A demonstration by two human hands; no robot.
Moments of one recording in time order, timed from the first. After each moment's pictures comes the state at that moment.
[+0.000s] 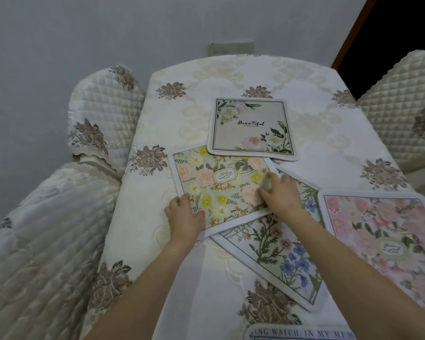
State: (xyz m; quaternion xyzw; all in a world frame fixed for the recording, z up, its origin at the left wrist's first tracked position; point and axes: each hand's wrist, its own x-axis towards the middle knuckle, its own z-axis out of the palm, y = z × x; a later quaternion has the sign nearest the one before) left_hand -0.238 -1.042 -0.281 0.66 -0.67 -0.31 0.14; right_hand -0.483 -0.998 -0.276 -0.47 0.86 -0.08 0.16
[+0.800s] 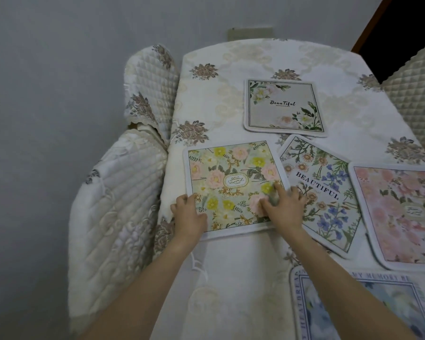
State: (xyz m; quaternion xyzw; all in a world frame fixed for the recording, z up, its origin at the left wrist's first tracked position) left_hand -0.095 -0.993 -0.274 0.64 -0.68 -0.34 0.12; right_hand -0.320 -0.924 -0.284 -0.37 0.90 -0.17 0.17
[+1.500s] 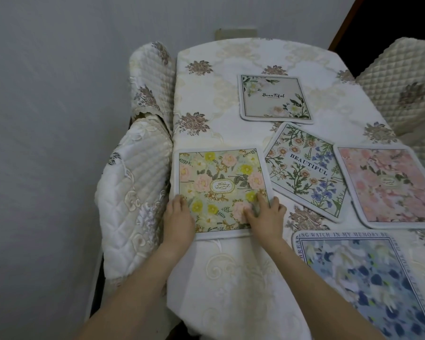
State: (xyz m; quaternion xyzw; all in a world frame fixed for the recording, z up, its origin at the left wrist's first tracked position) left_hand -0.004 -0.951 -0.275 0.54 -0.82 -0.16 0.02; right_hand -0.208 -0.860 -0.280 -0.36 0.90 -0.16 0.19
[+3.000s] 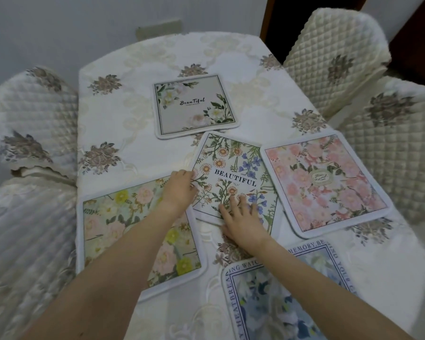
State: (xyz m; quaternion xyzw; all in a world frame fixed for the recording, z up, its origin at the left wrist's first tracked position) left_hand -0.292 -1.026 -0.261 0.38 -0.90 -0.23 0.00; right_hand -0.394 -0.836 -0.293 -0.61 0.78 0.09 0.15
